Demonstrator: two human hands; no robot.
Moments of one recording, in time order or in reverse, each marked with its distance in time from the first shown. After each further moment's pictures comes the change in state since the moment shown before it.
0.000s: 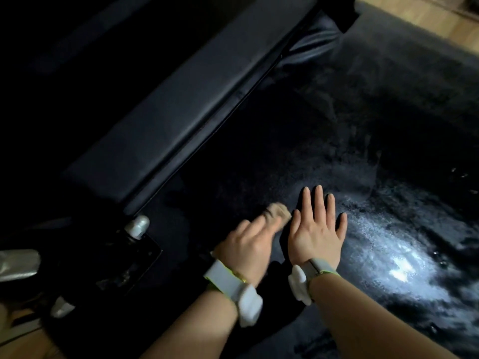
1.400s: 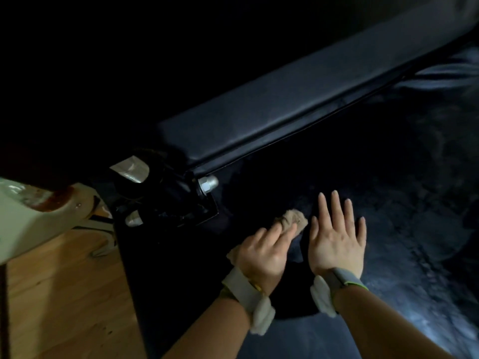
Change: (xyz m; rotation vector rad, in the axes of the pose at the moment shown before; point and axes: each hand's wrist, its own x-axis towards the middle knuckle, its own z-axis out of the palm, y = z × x) left_hand -0.042 0.005 -0.025 0.275 0.282 -0.401; right_hand 0.003 -0.037 0.008 -0.067 -0.005 -0.499
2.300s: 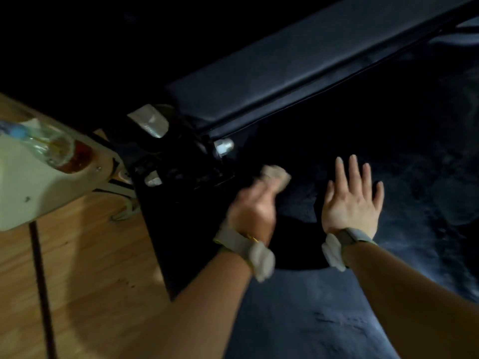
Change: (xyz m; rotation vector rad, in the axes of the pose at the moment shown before) left_hand -0.013 -0.037 -0.027 -0.113 -0.196 -0.275; right_hand -0.009 -0.005 0.004 0.034 0.037 -0.026
